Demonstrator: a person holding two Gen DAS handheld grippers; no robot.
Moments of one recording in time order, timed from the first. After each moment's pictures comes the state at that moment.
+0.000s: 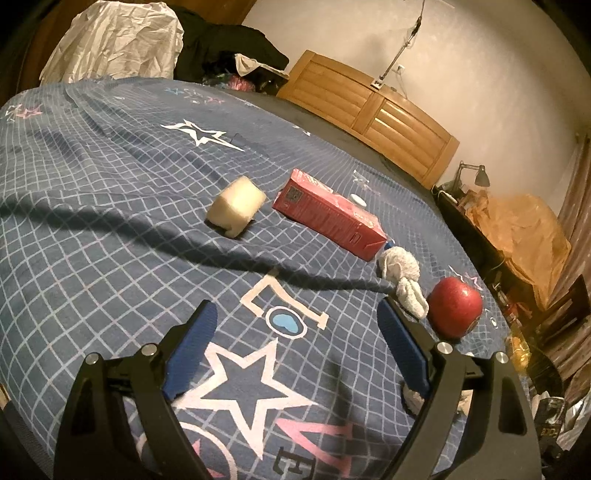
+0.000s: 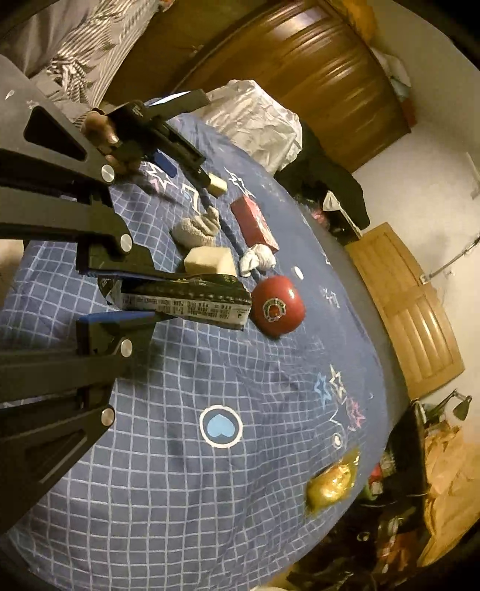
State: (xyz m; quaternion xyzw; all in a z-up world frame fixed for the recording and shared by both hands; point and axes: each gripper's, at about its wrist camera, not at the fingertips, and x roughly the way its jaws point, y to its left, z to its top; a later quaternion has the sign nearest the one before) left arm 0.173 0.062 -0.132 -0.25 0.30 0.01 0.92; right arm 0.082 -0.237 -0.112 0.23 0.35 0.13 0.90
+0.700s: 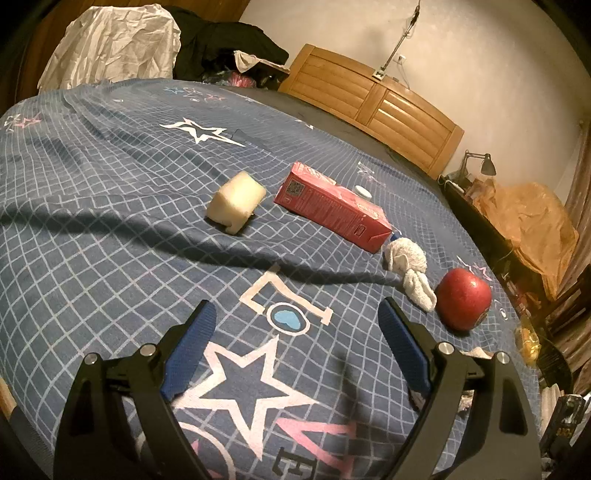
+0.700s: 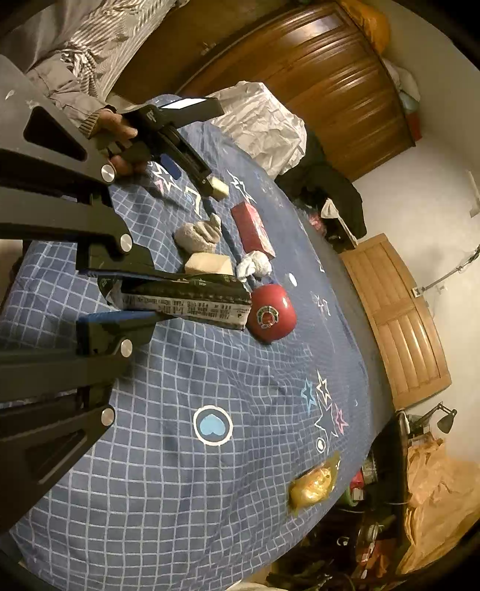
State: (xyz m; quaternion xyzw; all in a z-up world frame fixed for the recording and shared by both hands) left arm 0.177 0.056 -0.132 -0.23 0.32 0.02 0.92; right arm 0.072 -0.239 -0.102 0.20 0.34 0.14 0.91
